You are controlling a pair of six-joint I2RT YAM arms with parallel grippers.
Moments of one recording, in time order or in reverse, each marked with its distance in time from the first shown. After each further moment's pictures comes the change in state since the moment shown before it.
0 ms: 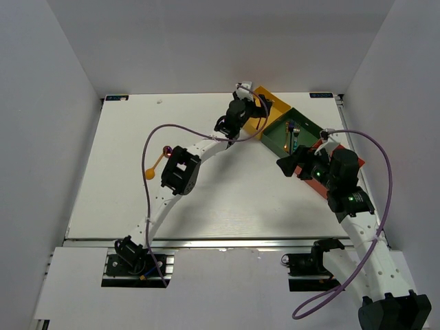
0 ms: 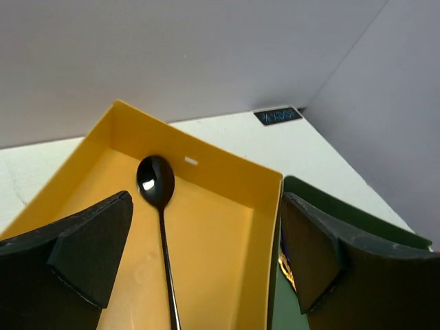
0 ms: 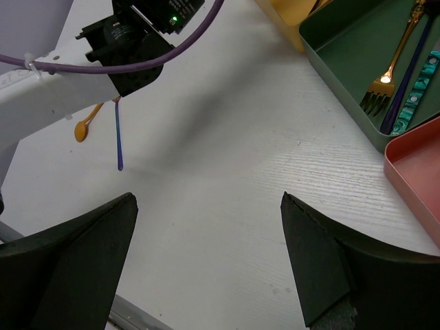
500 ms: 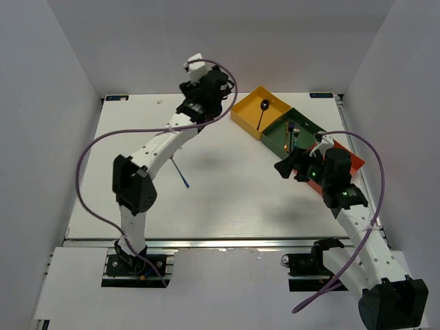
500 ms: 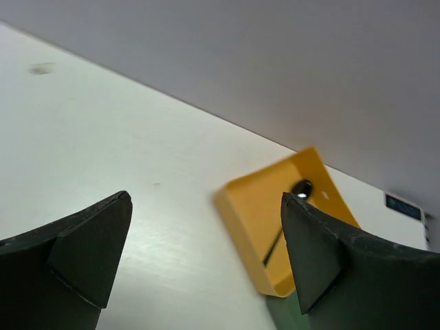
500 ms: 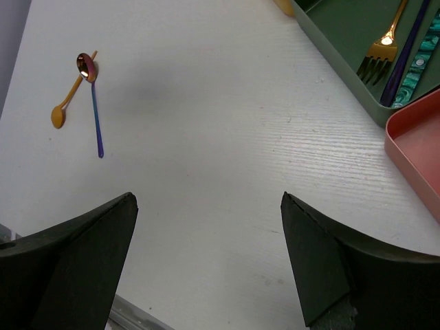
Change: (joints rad) left arm -0.006 -0.711 -0.349 -0.781 -0.679 -0.249; right arm 0.000 0.072 -0.049 0.031 -0.003 -0.004
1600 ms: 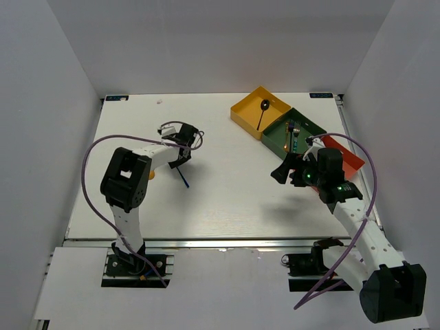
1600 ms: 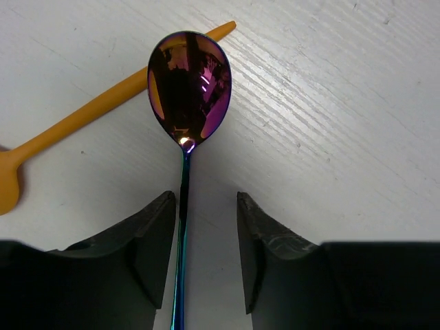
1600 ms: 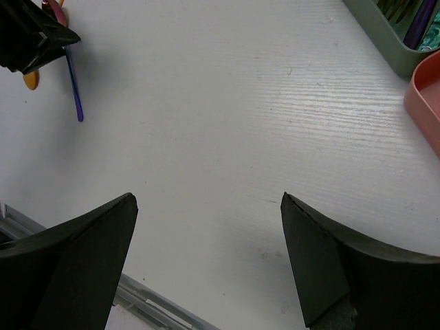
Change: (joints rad) left arm 0.216 -0.103 -0.759 -0.170 0.145 -0.298; right arm 0.024 0.093 -0.003 -0.078 -0.013 -0.029
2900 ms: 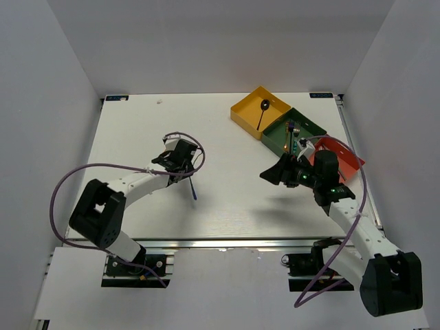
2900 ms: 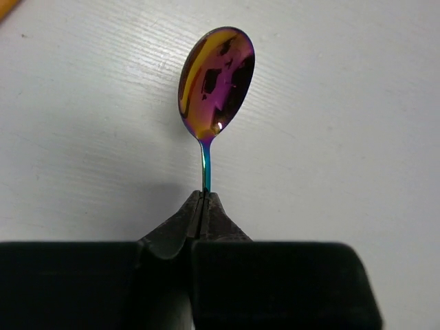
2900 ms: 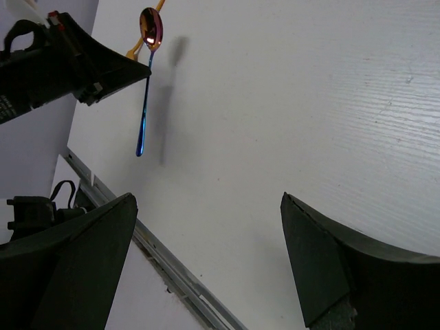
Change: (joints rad) left arm -0.132 -0.394 -0.349 0.172 0.175 0.082; right arm 0.013 0.034 -0.092 0.253 -0.254 0.159
